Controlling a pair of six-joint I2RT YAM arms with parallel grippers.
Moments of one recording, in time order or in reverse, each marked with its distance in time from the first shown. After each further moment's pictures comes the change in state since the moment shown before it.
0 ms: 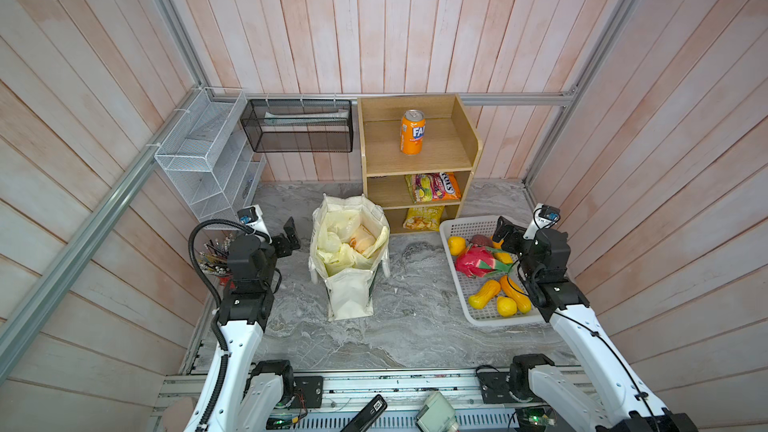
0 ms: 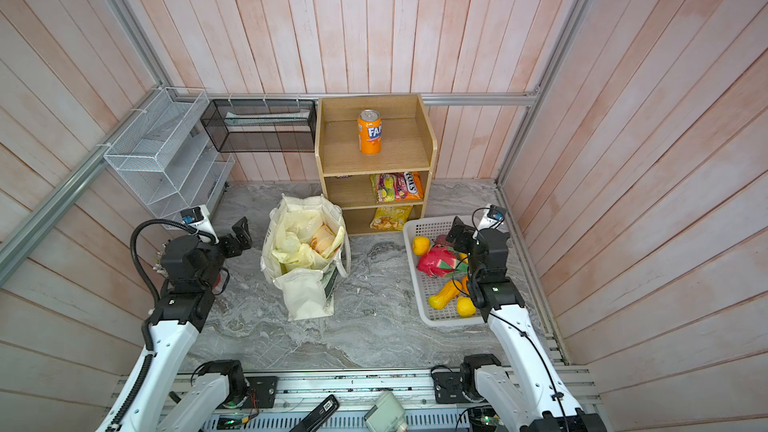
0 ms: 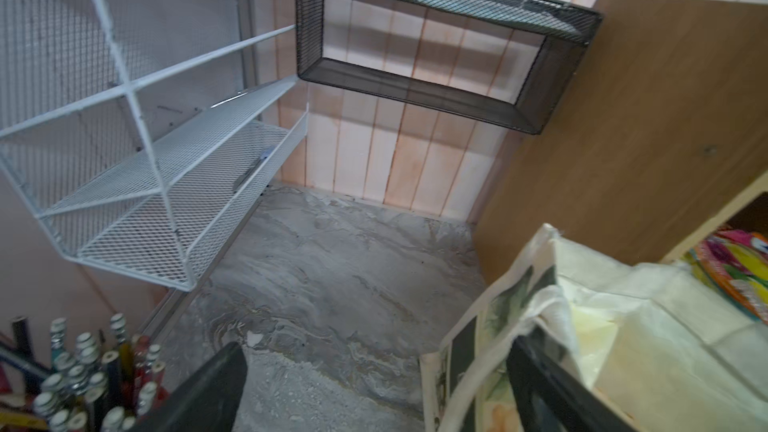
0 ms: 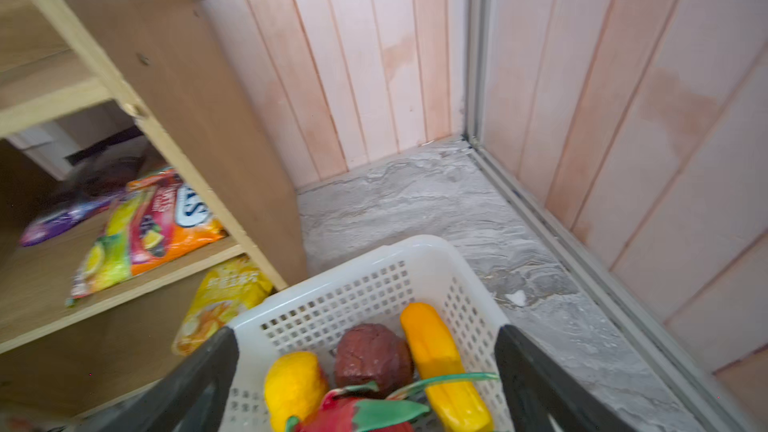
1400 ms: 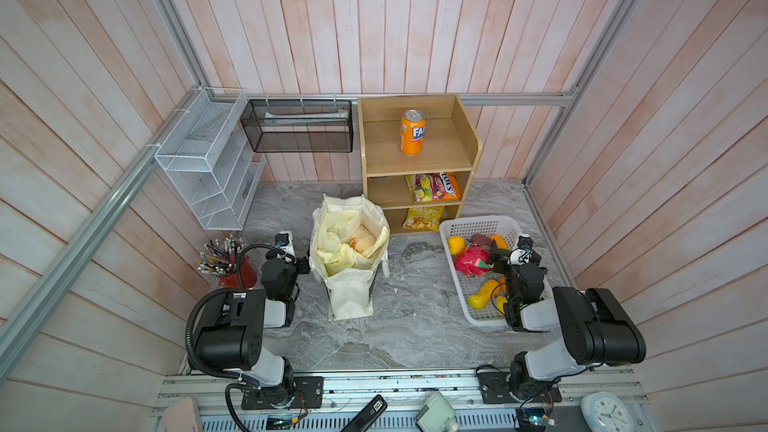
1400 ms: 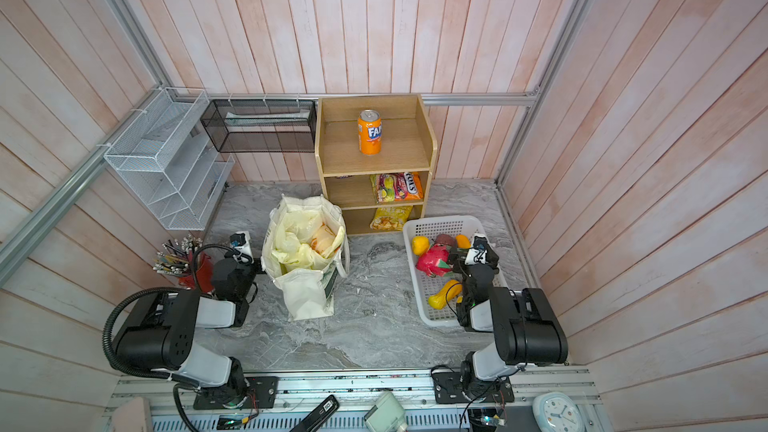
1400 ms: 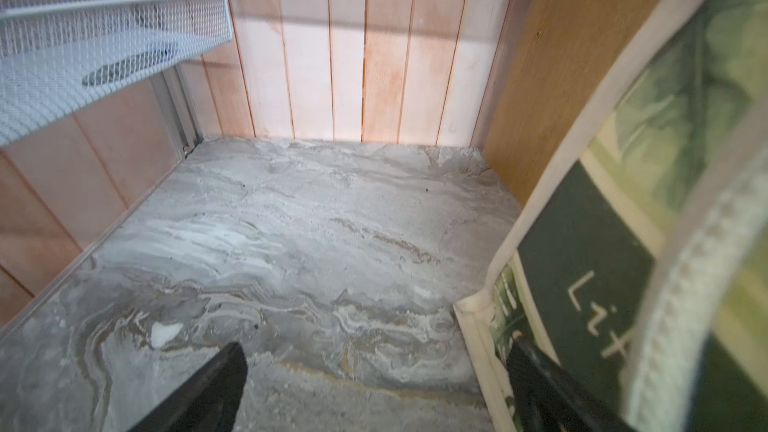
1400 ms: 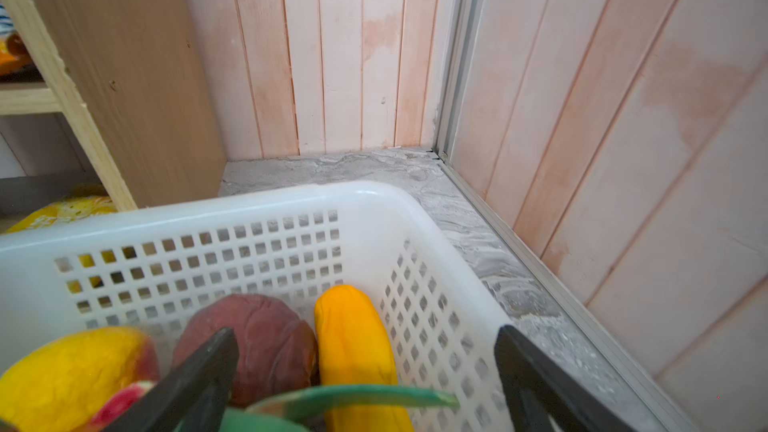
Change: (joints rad) left arm -0.012 0.743 -0.353 1.120 0.154 0.135; right arm -0.112 0.630 -0.389 1.189 -0.129 -0.281
